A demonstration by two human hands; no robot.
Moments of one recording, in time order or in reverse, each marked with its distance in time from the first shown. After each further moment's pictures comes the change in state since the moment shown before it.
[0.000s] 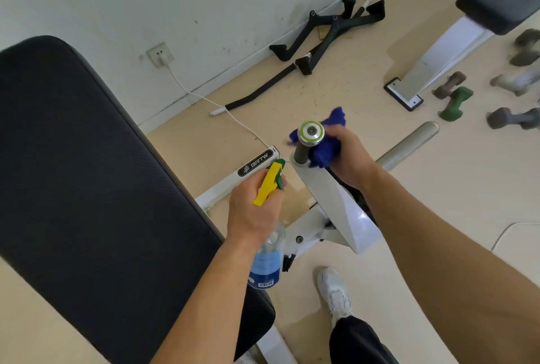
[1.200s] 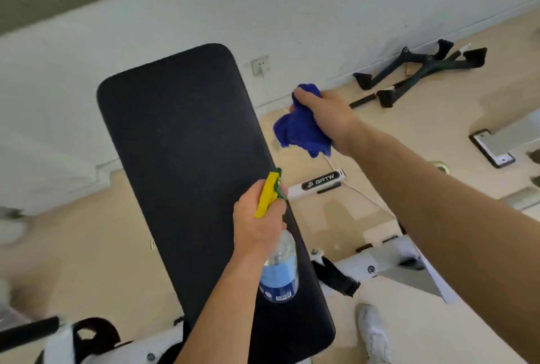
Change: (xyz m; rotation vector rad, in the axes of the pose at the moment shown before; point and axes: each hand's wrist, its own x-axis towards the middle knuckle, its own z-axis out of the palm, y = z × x) left_hand -0.034 -0.017 -0.159 -0.229 0.309 -0.190; right_hand 0.008 -0.059 0.269 -0.621 -0.215 -0.066
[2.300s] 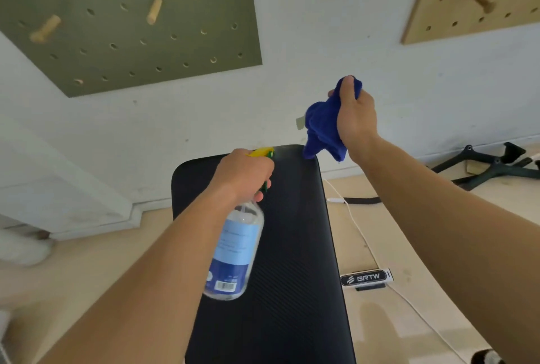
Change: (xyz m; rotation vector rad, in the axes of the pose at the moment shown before) left_hand 0.227 0.155 -0.158 0.253 0.076 -0.197; right_hand 0.194 -0.147 0.100 0.042 0.288 -0.300
